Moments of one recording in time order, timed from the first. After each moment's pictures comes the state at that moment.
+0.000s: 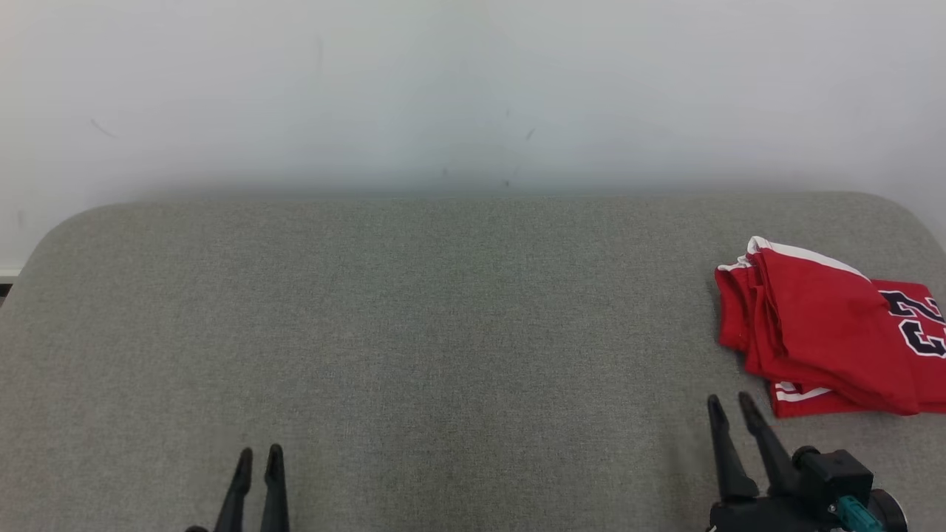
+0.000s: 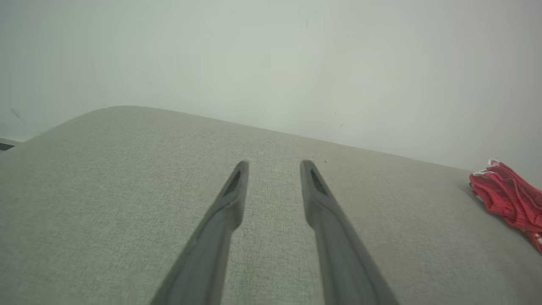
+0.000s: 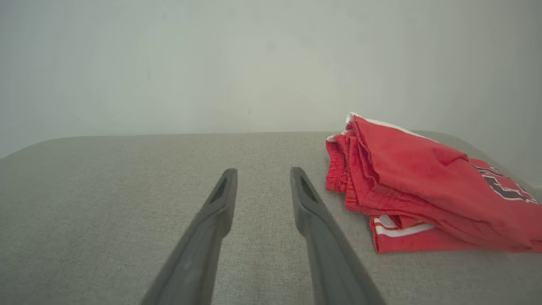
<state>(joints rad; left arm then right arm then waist) 0.08 0.05 -0.06 0.10 -0.29 -0.07 -0.26 -0.02 -0.05 -0.01 0.19 0.09 0.13 -0.17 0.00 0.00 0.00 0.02</state>
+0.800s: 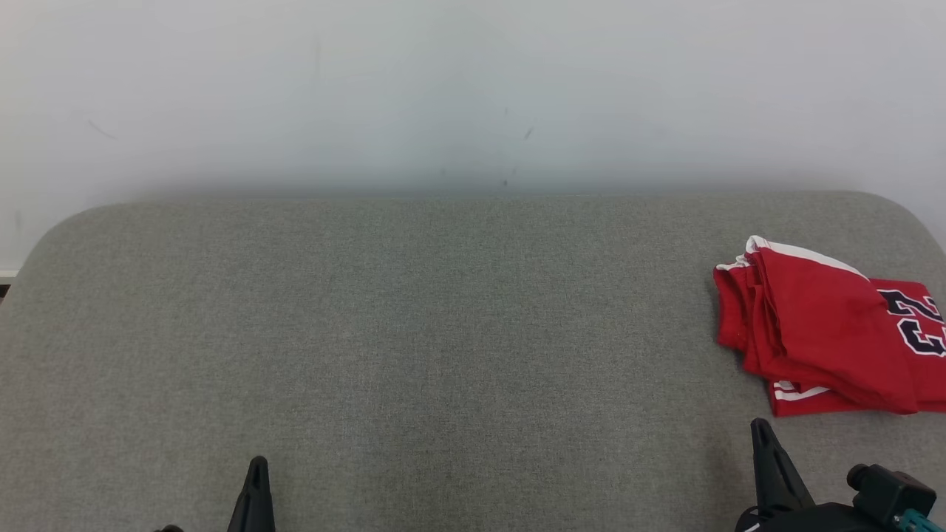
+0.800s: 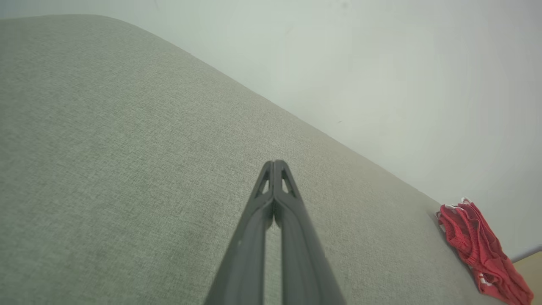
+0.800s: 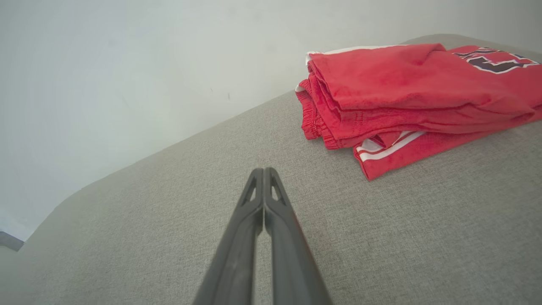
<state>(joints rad) 0.06 0.05 -0.06 0.18 -0.61 -0.08 -0.19 0.02 -0.05 -0.06 0.22 0.45 0.13 -0.09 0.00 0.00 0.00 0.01</state>
